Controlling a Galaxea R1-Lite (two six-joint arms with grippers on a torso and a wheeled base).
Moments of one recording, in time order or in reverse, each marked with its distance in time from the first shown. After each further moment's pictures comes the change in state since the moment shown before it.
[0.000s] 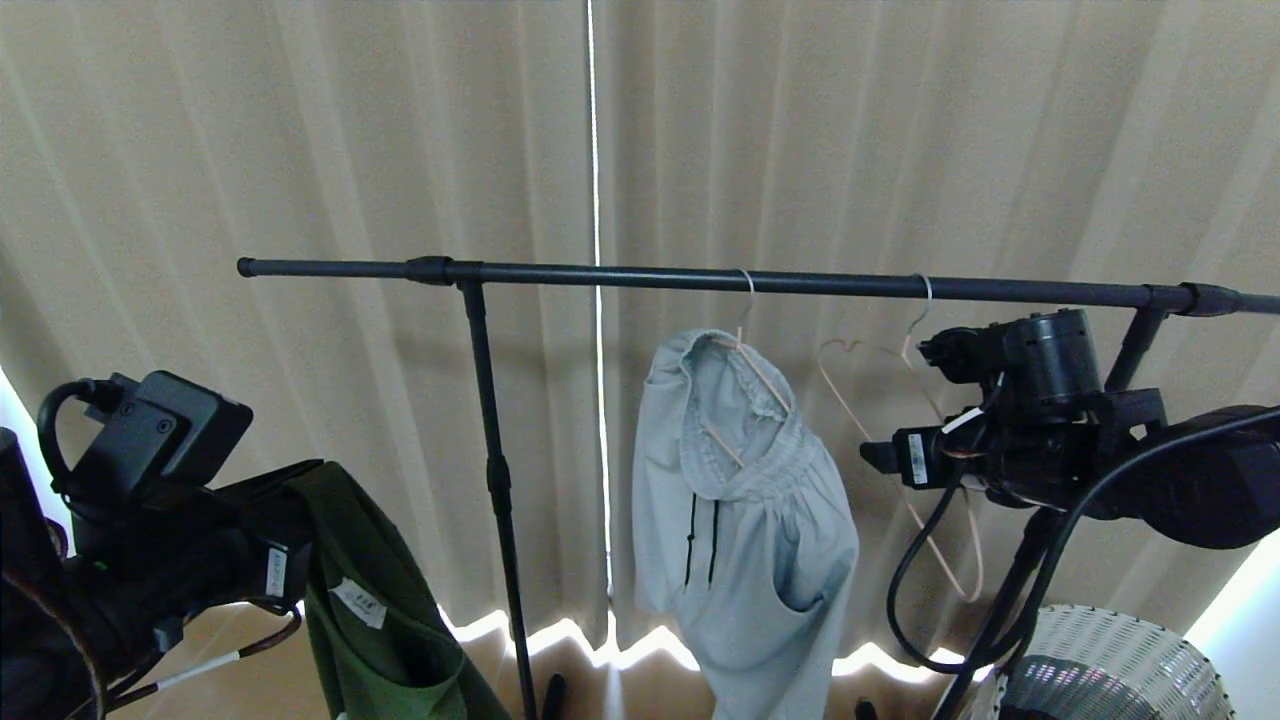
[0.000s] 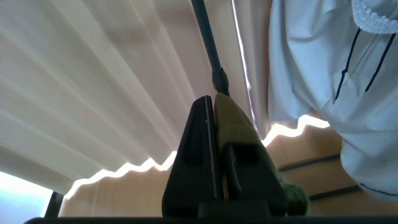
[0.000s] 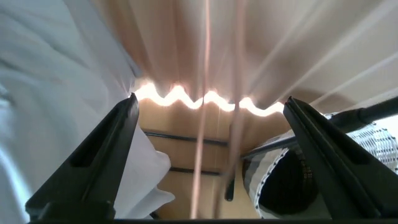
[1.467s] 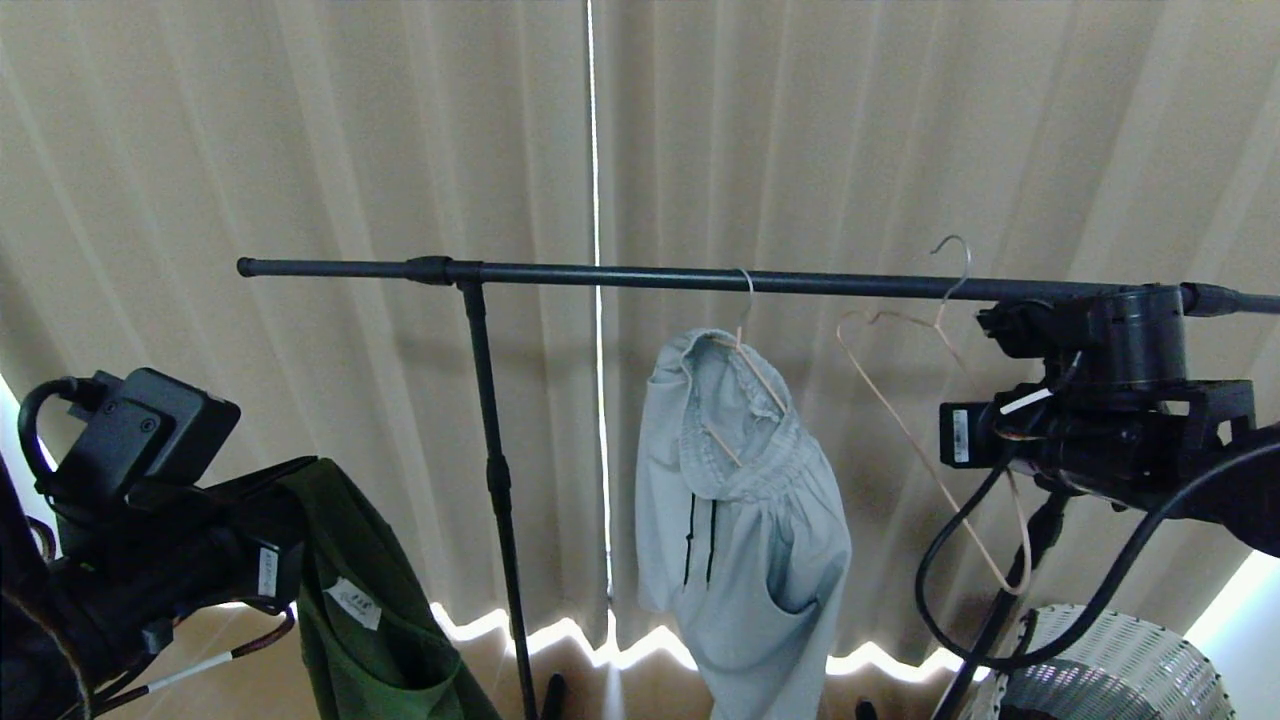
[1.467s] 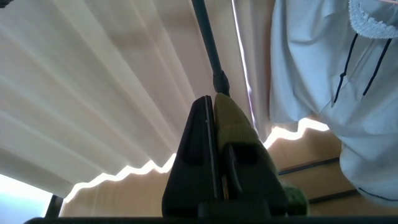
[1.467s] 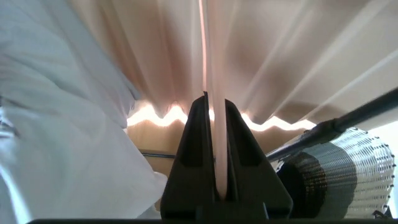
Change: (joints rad) left arm 0.001 -0.019 0.002 0.000 0.000 0.000; right arm -0.031 -0.124 0.059 -0.049 -0.010 0.000
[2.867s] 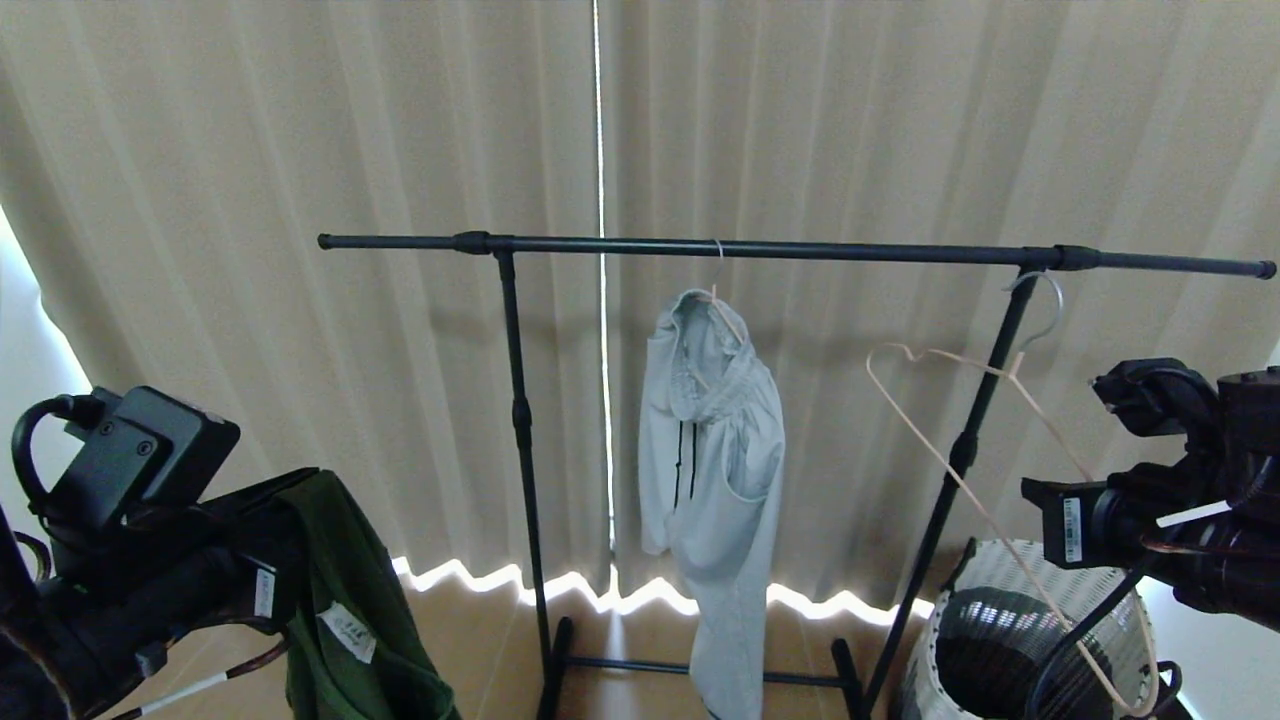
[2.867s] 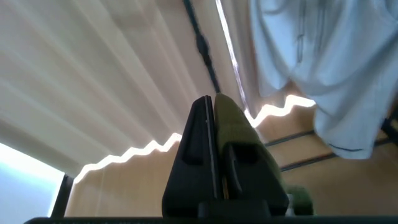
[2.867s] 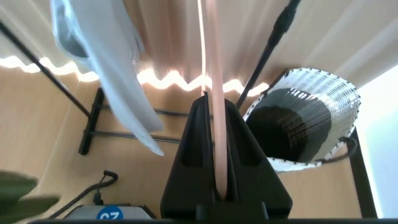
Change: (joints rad) left arm -0.019 -0.014 0.034 -0.013 0.002 0.025; right arm 0.009 -0.284 0.296 0.001 0.011 -0.024
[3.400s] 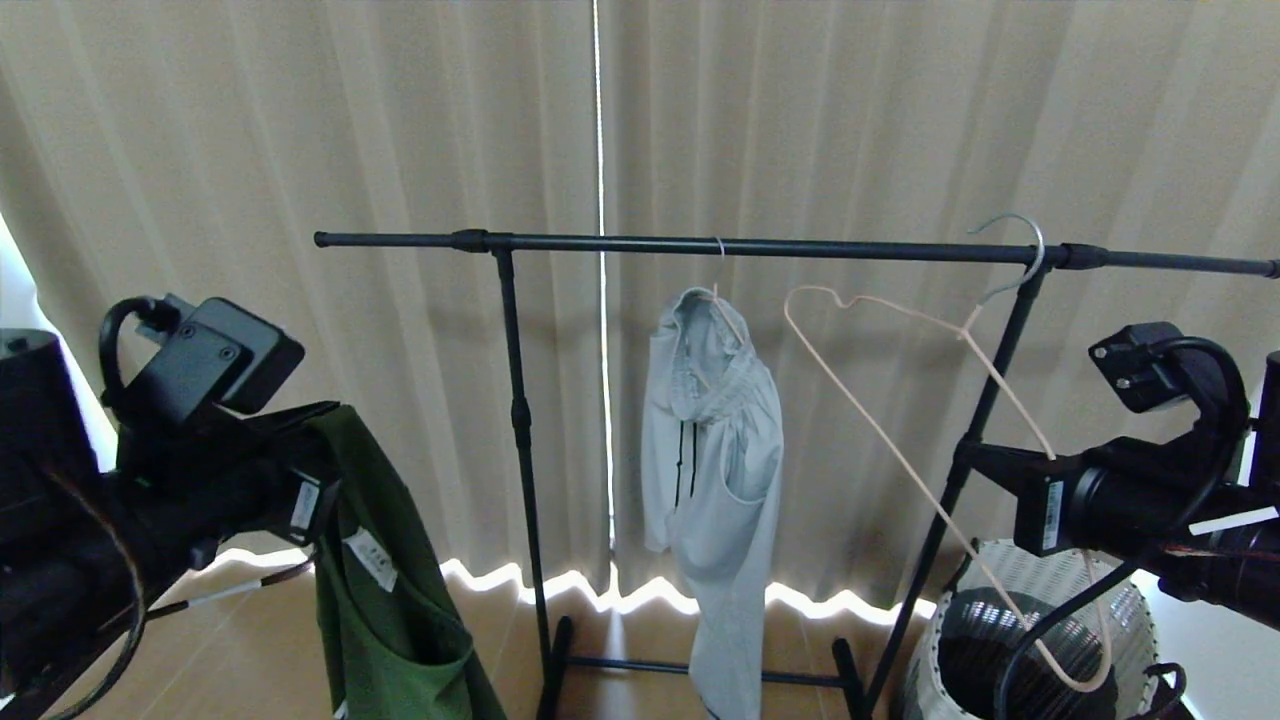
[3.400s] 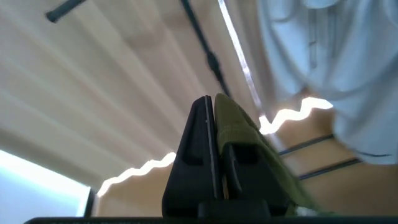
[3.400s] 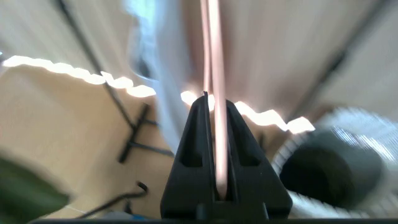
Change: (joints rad) left arm -0.014 0.094 -0.241 0.142 0.077 0.116; right arm 0.121 -0.029 0.012 -0.176 0.158 -0.006
